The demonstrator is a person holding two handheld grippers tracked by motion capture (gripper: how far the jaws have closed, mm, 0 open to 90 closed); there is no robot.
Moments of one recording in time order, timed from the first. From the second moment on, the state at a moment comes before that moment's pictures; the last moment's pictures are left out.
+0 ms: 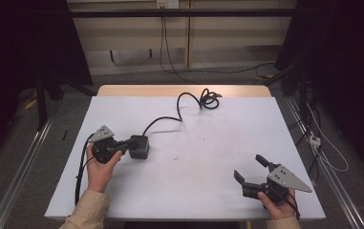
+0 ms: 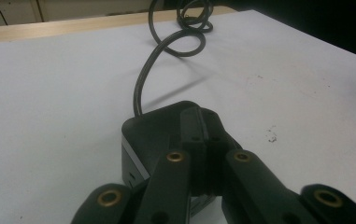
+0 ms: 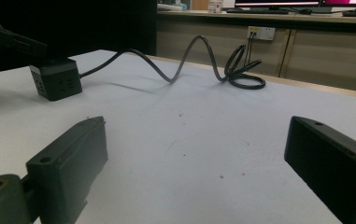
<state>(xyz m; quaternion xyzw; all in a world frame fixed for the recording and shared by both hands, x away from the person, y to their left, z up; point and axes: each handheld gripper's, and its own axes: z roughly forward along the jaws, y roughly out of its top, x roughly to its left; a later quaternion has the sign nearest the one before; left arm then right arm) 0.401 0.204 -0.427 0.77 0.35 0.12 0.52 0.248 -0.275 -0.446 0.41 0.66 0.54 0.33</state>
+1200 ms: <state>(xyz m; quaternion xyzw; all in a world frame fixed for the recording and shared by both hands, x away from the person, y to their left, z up) 0.401 0.200 -0.429 0.78 0.35 0.13 0.51 0.248 -0.275 -0.445 0.41 0.66 0.55 0.33</state>
